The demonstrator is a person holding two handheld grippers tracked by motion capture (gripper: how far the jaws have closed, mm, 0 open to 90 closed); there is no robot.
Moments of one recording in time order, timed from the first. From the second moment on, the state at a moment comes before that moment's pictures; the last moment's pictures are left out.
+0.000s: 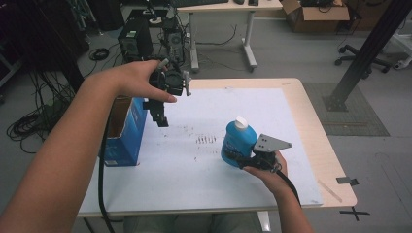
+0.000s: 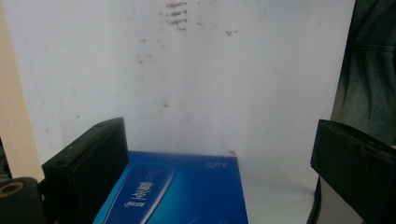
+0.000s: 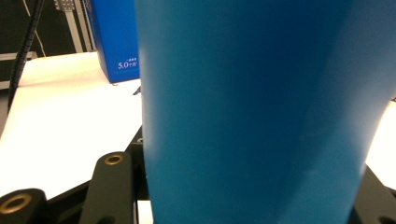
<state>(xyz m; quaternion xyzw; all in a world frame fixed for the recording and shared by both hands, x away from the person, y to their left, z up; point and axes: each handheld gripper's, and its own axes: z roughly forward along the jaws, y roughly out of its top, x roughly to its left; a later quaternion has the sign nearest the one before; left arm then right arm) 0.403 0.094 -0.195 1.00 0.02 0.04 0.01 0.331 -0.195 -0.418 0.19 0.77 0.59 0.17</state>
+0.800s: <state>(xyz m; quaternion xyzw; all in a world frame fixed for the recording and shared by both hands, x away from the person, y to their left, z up) 0.390 0.084 -0.179 1.00 0.01 0.03 0.04 0.344 -0.202 -0.350 0.11 0.78 0.60 0.12</state>
